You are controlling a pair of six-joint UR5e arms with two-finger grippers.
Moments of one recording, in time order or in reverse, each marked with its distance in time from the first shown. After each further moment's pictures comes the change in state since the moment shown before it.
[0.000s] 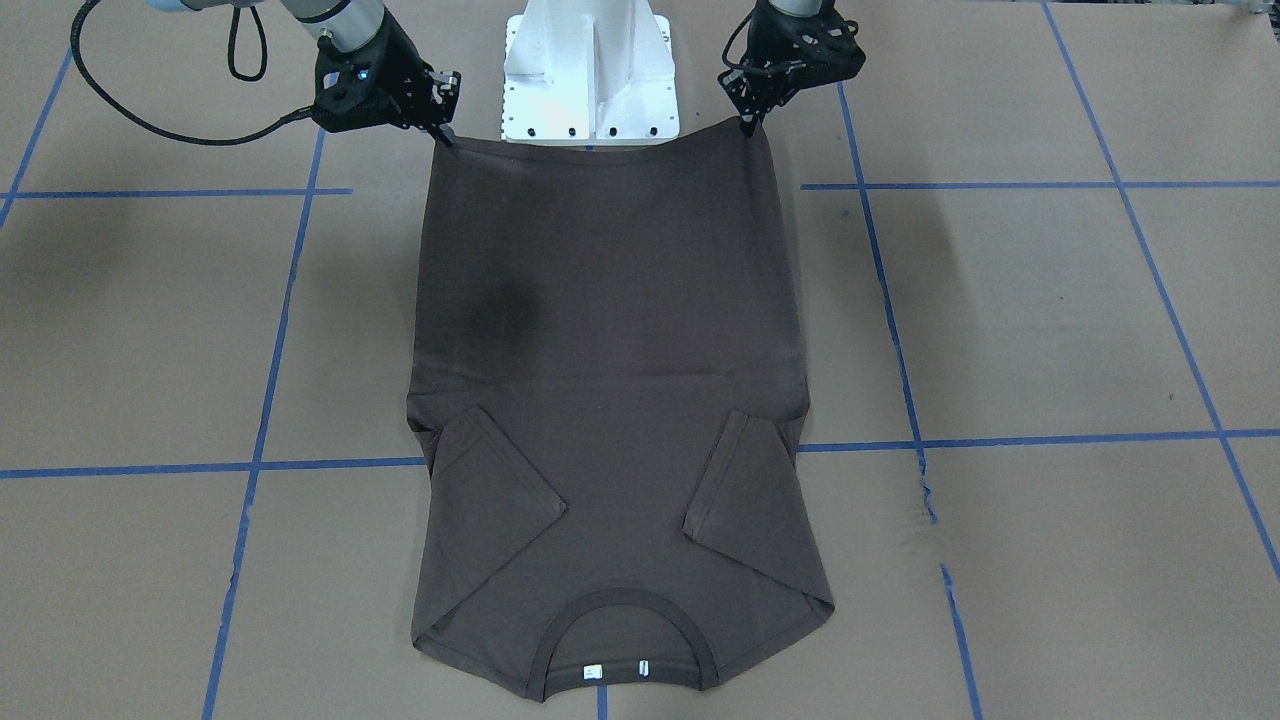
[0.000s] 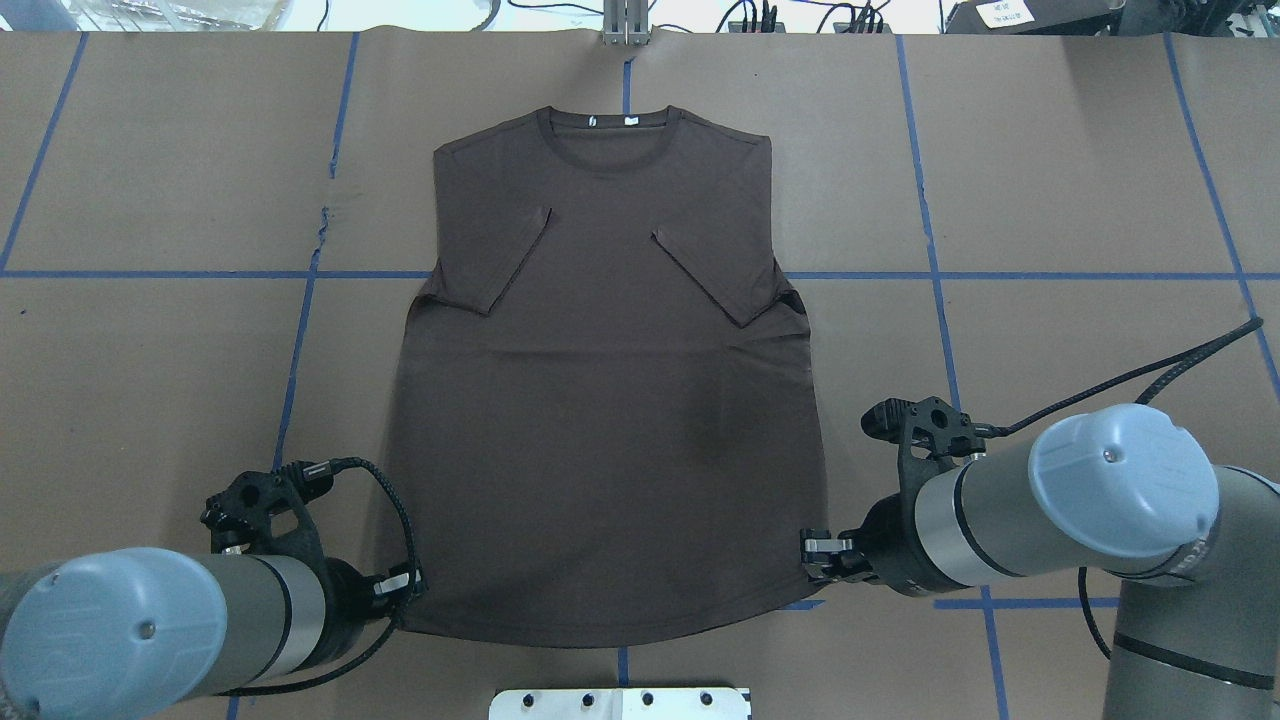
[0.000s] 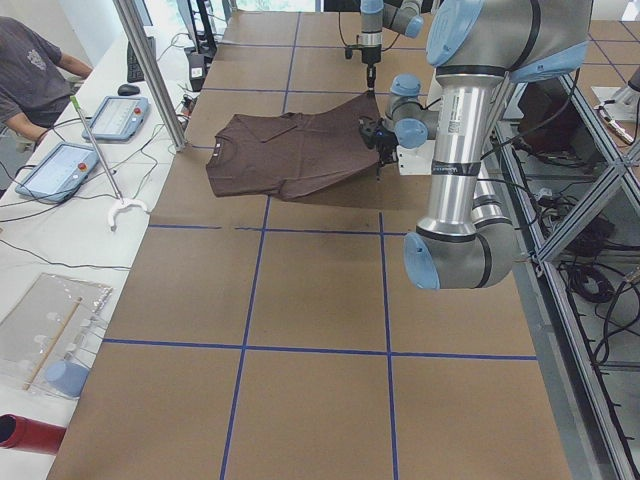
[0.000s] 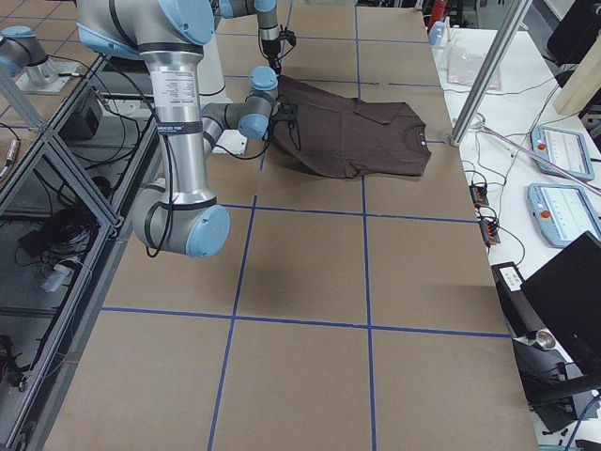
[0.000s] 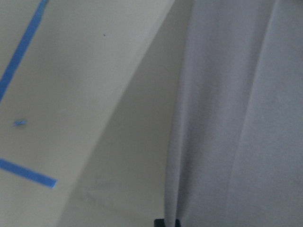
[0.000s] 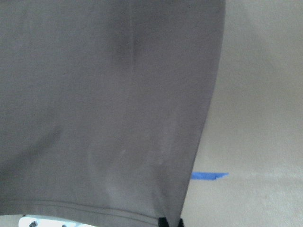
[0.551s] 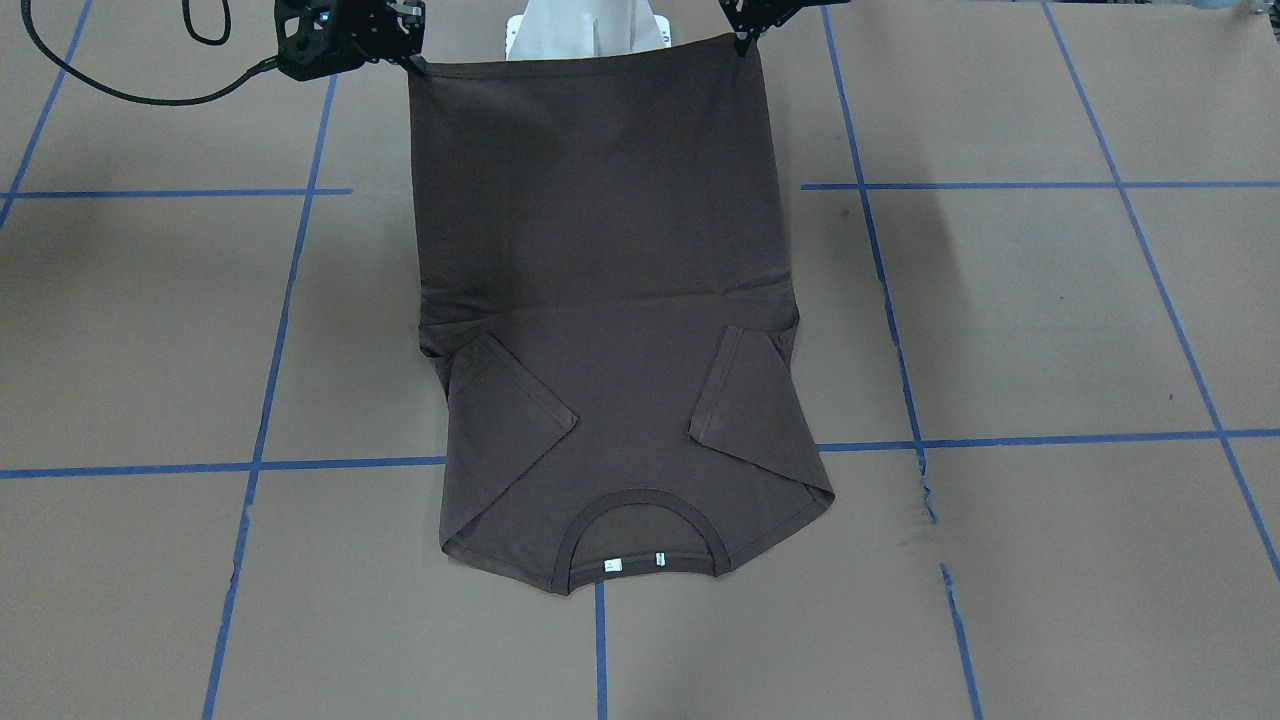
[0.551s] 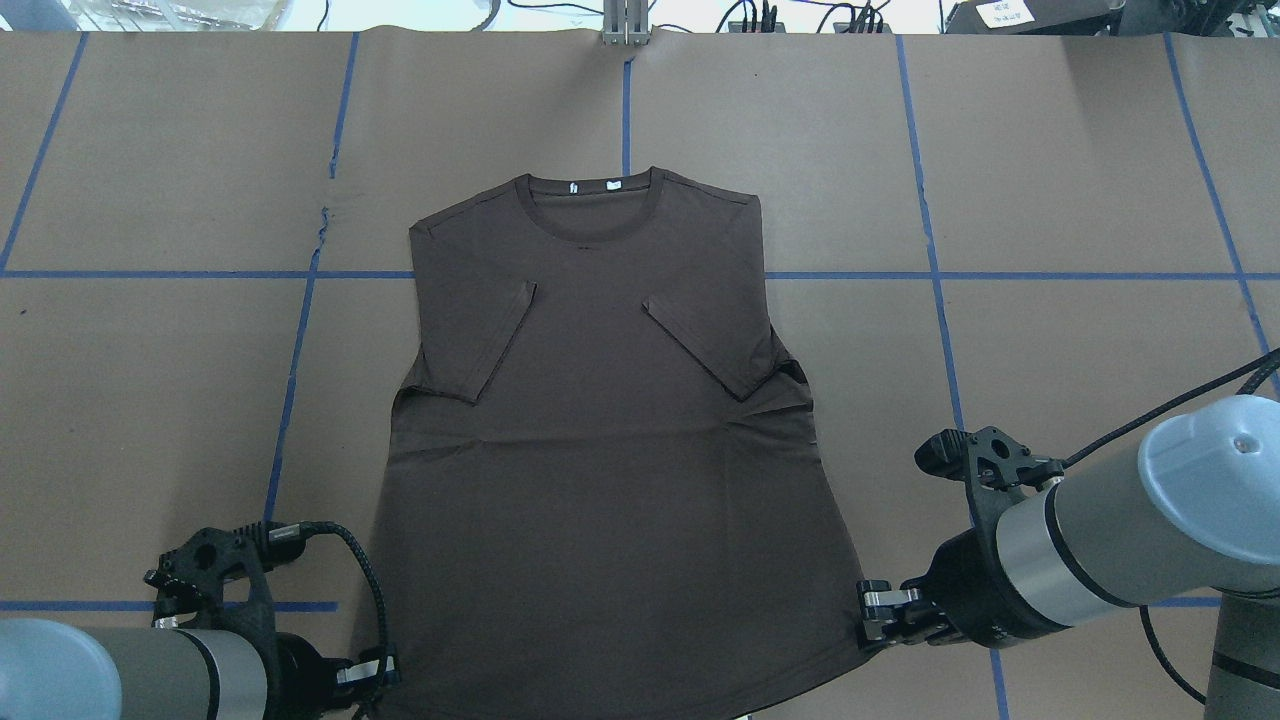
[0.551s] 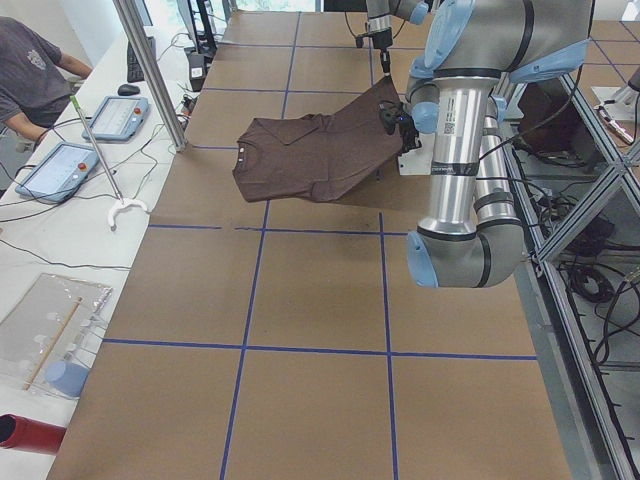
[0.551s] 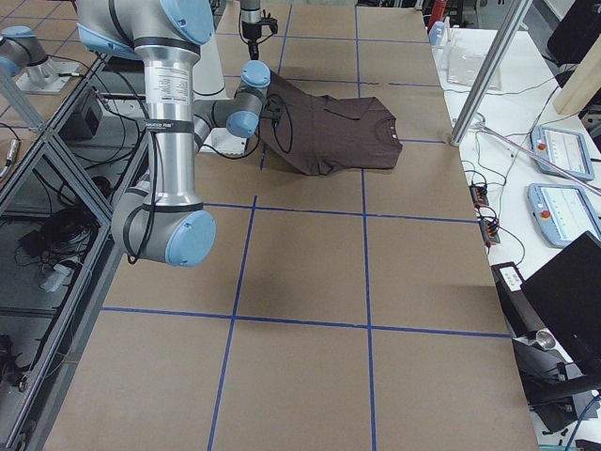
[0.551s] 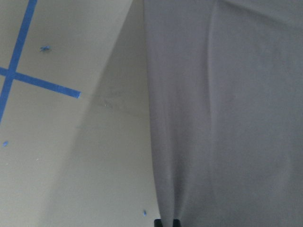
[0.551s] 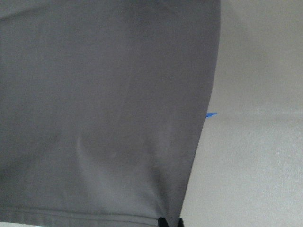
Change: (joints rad) left arm 0.039 0.002 -0.148 0.123 -0.041 0.048; right arm 0.039 -0.064 0.087 -0.001 0.133 -0.021
